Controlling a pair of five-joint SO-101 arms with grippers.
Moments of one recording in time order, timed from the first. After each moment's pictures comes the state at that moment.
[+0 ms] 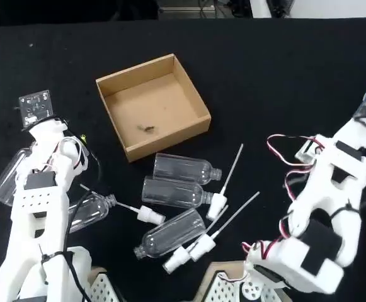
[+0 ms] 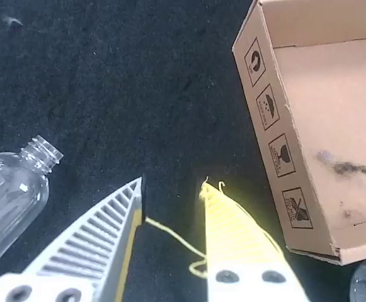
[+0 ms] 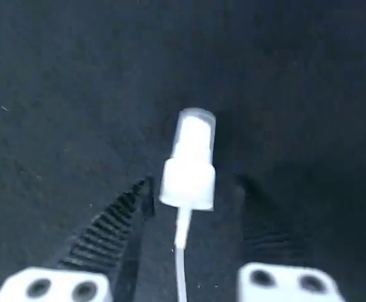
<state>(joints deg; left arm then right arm) -13.5 -42.1 63.4 29.1 4.7 34.7 -3.2 36.9 43.5 -10.0</state>
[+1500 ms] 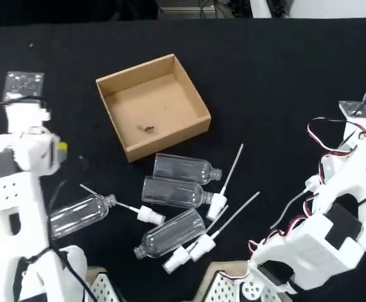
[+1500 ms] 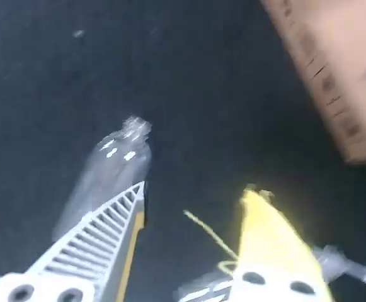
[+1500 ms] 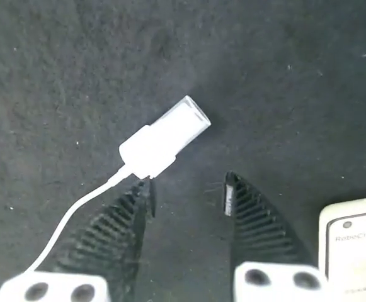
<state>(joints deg) -23.5 -41.5 35.4 68.4 -21.8 44.1 10.0 11.5 72.4 39.9</state>
